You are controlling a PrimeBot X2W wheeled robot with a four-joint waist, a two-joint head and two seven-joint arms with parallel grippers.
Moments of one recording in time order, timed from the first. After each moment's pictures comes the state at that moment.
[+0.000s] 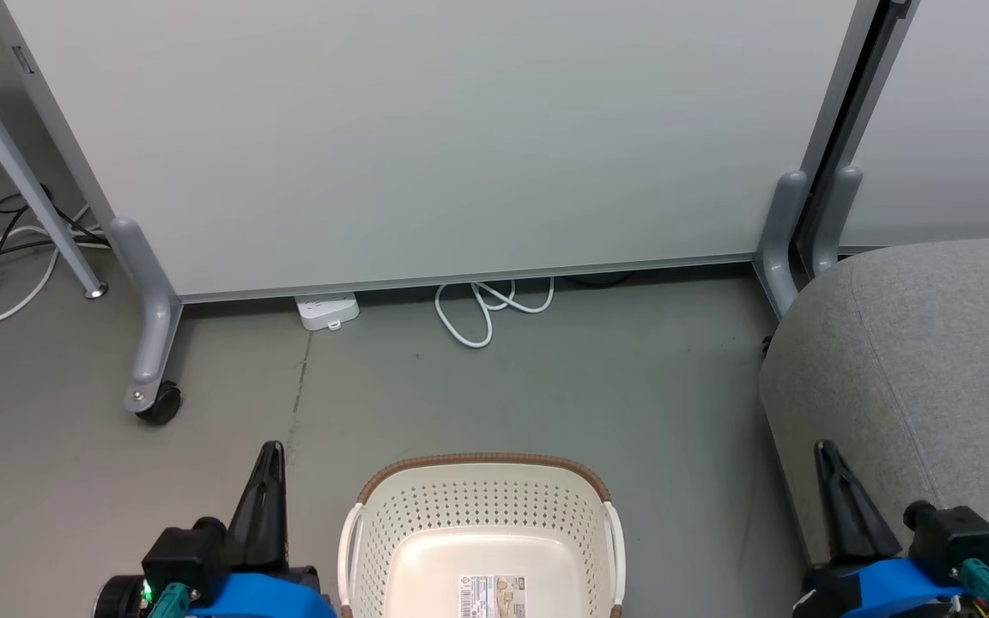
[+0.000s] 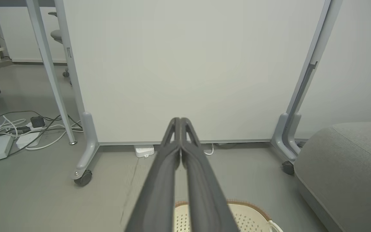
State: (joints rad) left arm -0.01 0.05 -0.08 0.26 -0.17 -0.08 -0.26; right arm -0.03 -0.05 -0.05 0.30 0.12 0.13 -0.26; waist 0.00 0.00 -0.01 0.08
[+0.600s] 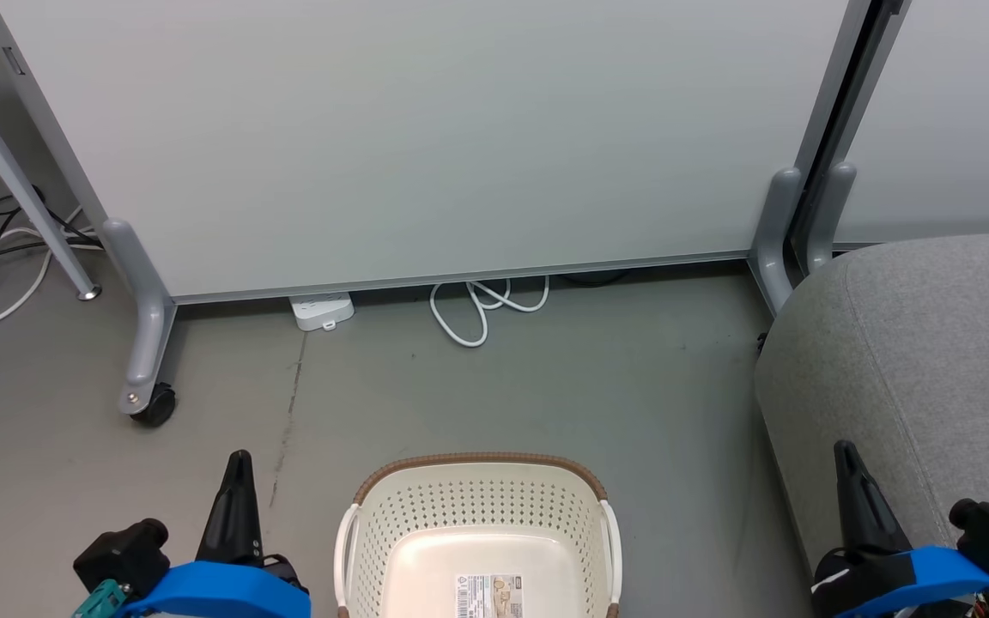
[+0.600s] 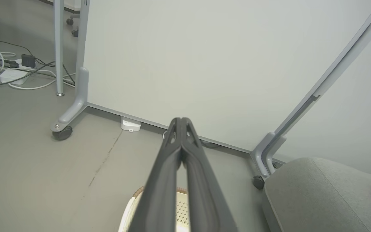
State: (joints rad) left arm -0.01 0.05 -0.04 0.27 -0.48 -0.09 -0.17; right arm -0.03 -0.05 -0.07 0.30 0.45 0.13 -0.18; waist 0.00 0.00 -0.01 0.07
